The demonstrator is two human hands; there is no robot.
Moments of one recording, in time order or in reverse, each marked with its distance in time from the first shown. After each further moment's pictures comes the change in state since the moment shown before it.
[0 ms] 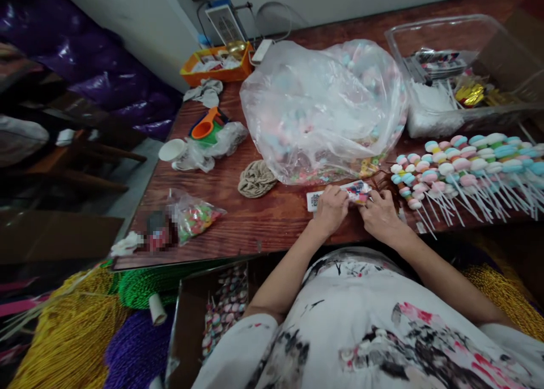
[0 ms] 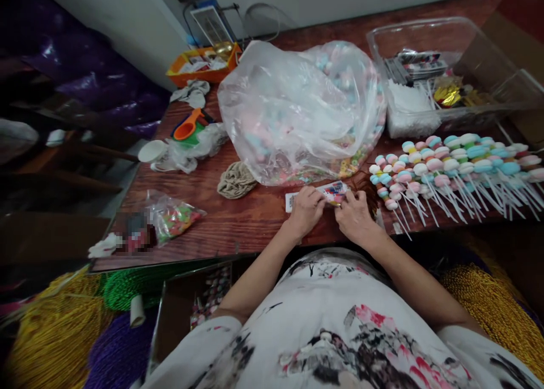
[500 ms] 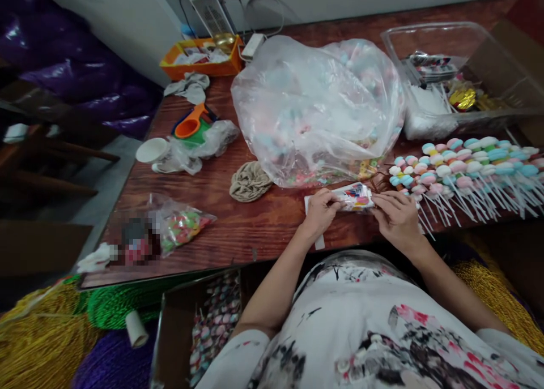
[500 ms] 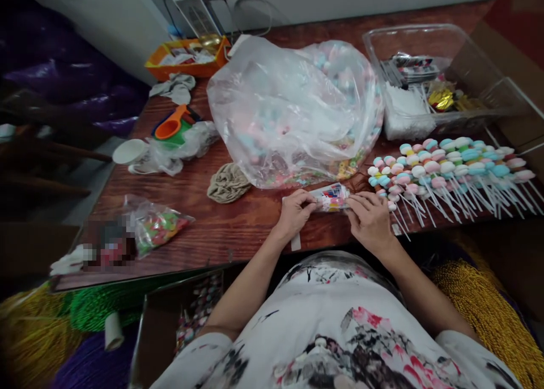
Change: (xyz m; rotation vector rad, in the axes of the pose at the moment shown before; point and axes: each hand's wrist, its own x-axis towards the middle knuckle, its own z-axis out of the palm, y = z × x) left_hand -0.011 -0.034 0.003 -0.523 -0.008 -0.300; right_hand -0.025 0.018 0.009 0.236 0.577 0.136
